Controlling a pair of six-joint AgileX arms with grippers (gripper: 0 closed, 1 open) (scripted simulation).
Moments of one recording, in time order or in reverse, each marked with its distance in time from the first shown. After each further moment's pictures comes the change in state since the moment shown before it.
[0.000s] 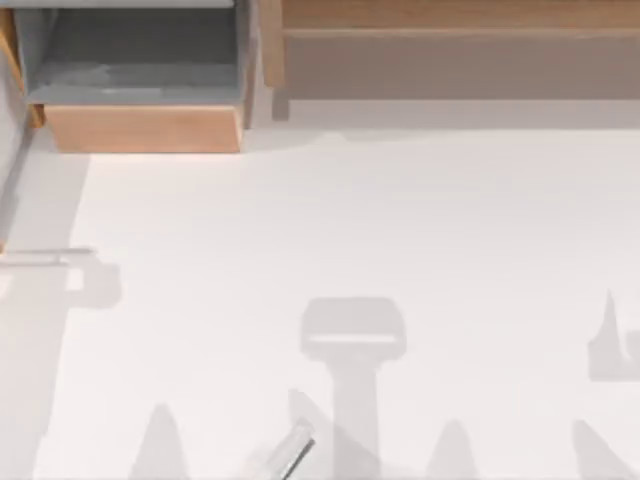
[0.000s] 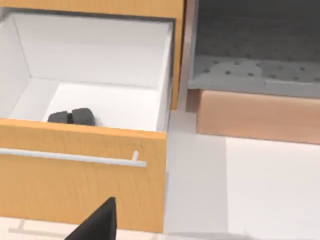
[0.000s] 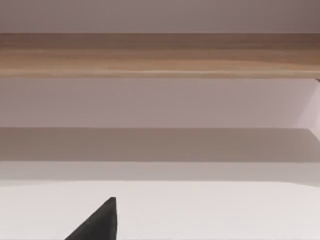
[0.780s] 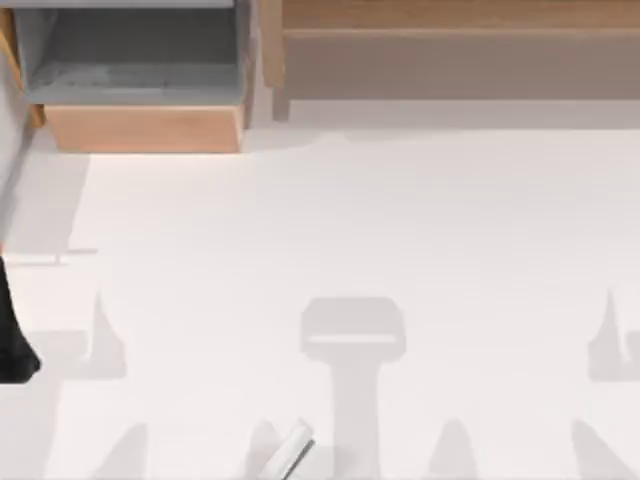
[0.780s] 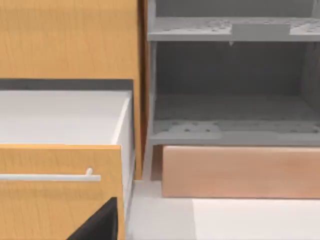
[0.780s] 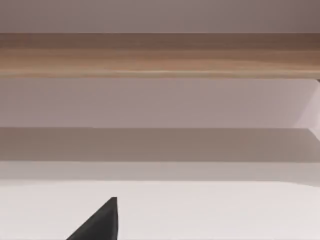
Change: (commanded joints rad) left arm -0.086 -0.602 -0.584 0.366 0.001 0.012; right arm 0.000 0.000 0.000 0.000 0.000 0.000
